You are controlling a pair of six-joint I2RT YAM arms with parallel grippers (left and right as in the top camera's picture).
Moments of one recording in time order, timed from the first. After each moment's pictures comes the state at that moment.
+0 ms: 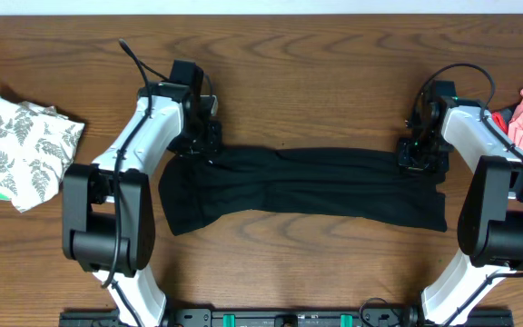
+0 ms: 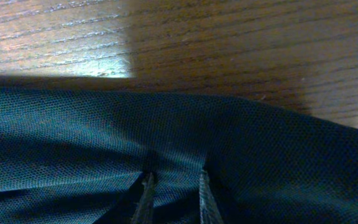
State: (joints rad) left arm -0.17 1.93 1.38 -0.94 0.18 -0.09; right arm -0.09 1.95 1.25 -0.92 -0.01 0.07
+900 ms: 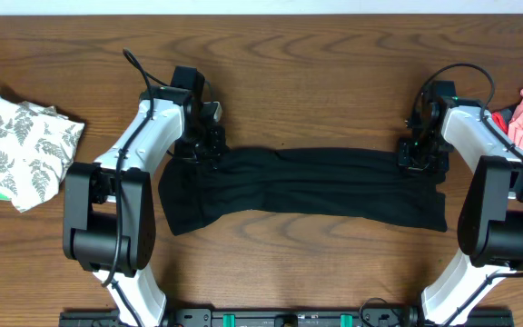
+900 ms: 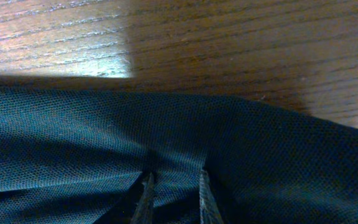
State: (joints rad) left arm -0.17 1.93 1.35 -0.94 0.29 -0.12; right arm -0.09 1.95 1.25 -0.92 -0.01 0.07
